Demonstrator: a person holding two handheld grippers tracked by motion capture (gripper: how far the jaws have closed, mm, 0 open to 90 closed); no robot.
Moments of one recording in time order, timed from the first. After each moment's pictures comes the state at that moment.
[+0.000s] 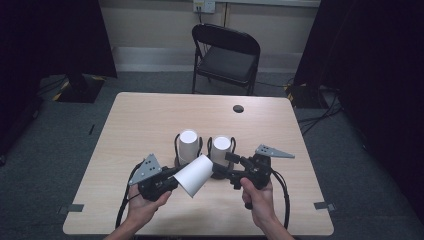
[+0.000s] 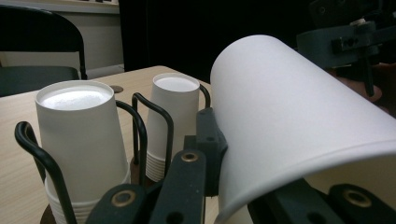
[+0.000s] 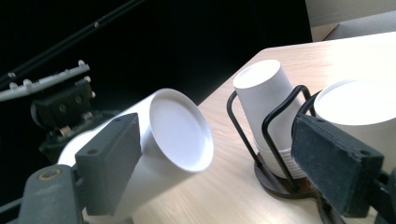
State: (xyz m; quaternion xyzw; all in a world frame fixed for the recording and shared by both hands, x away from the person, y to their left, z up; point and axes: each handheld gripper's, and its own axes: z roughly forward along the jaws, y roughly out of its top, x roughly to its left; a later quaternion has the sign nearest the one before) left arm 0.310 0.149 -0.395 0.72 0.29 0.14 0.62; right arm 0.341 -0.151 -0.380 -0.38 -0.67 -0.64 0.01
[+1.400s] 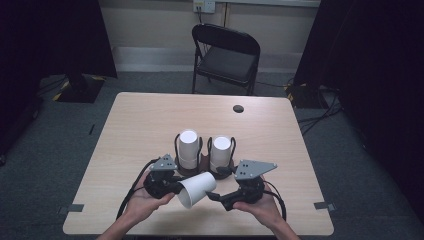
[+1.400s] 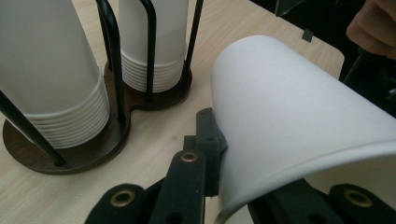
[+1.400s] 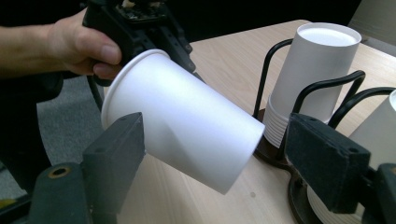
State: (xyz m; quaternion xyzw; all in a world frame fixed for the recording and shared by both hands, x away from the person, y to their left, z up) left arm 0.329 0.134 -0.405 0.83 0.31 0.03 0.46; right arm 0.316 -0.132 -0.383 -0.17 -0.83 -0.53 -0.08
